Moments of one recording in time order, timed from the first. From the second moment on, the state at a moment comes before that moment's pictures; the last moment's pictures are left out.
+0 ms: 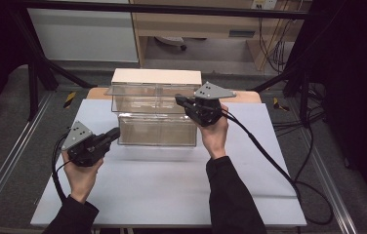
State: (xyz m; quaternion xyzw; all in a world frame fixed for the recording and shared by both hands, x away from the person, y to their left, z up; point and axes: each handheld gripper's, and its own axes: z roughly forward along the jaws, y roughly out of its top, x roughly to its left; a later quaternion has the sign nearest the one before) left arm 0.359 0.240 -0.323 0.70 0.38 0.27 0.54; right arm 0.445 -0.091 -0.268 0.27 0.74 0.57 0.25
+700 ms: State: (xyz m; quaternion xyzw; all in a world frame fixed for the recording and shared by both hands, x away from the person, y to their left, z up) left arm 0.380 0.233 -0.301 0.69 0.38 0.28 0.55; right arm 0.445 -0.091 -0.267 0.27 0.74 0.57 0.25
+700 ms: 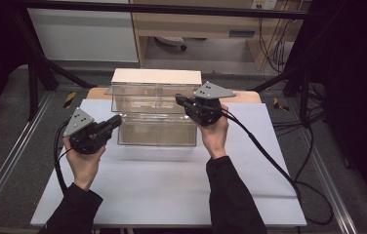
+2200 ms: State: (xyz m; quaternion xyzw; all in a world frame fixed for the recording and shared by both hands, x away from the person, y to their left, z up) left arm 0.440 0.212 -0.304 0.69 0.40 0.29 0.52; right arm 0.445 -0.091 -0.266 0.27 0.74 0.57 0.25
